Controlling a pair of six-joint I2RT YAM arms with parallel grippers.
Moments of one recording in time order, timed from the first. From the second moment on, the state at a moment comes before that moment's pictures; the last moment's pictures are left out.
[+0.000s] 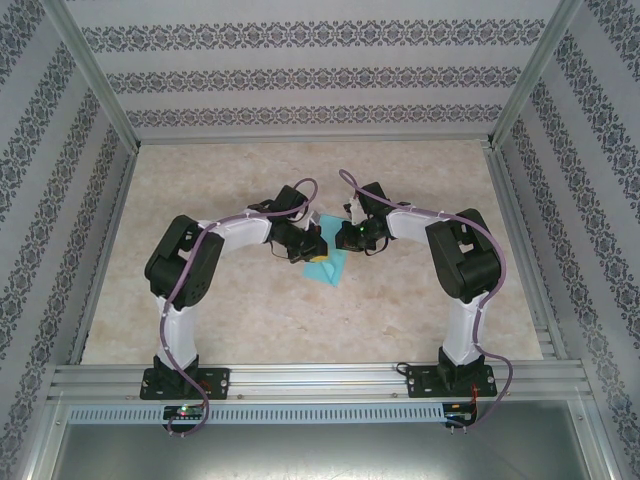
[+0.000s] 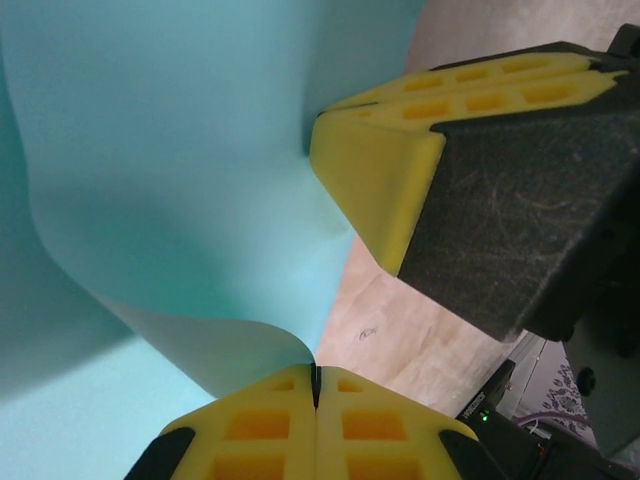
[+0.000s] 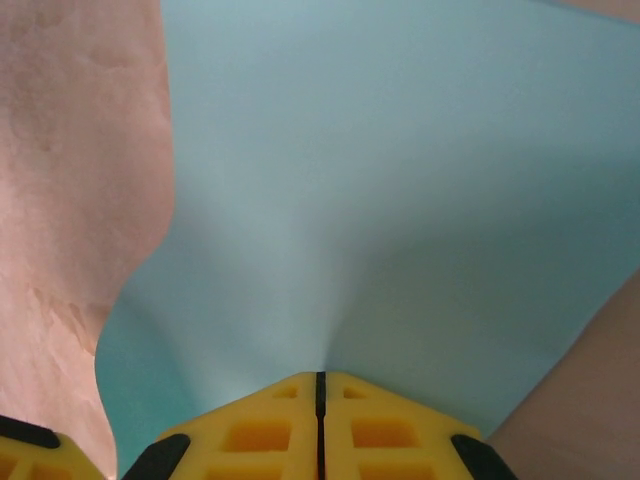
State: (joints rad) left arm -0.51 1.99 1.27 -0.39 0.68 -0.73; right arm 0.40 1.96 1.16 -0.34 -0.51 0.44
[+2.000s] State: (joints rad) left arm -0.52 2.12 1.38 -0.39 0.68 -0.73; right arm 0.36 1.98 1.19 -0.38 -0.49 0.39
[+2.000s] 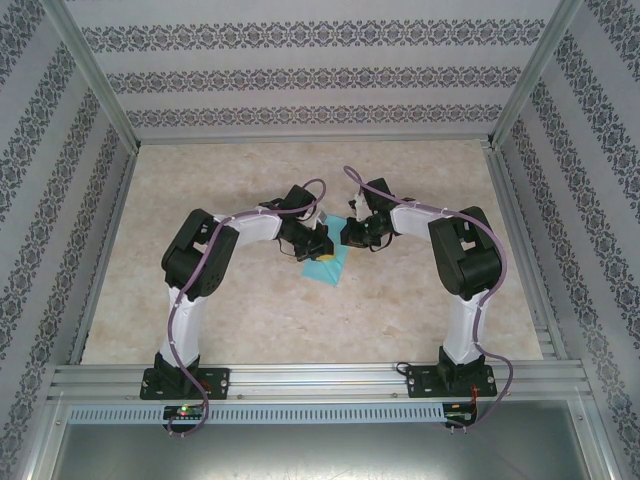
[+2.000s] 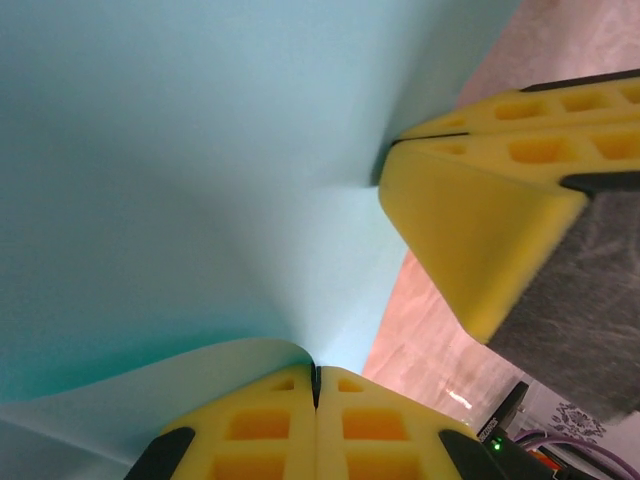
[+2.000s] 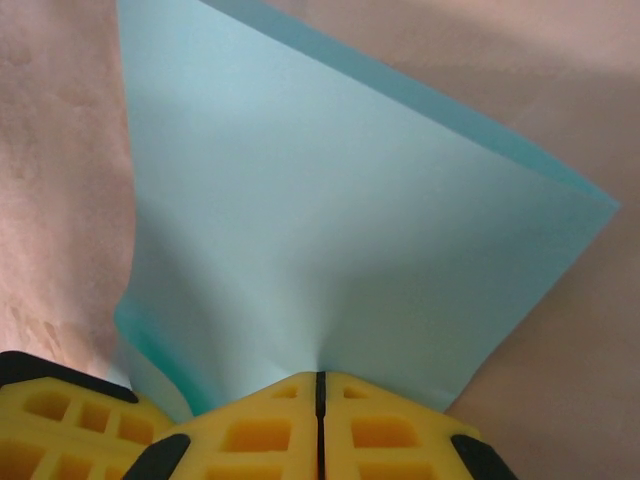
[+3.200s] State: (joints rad) left arm -0.52 2.14 1.40 -0.42 0.66 -0.68; right arm 0.36 1.98 1.19 -0.39 -0.49 0.39
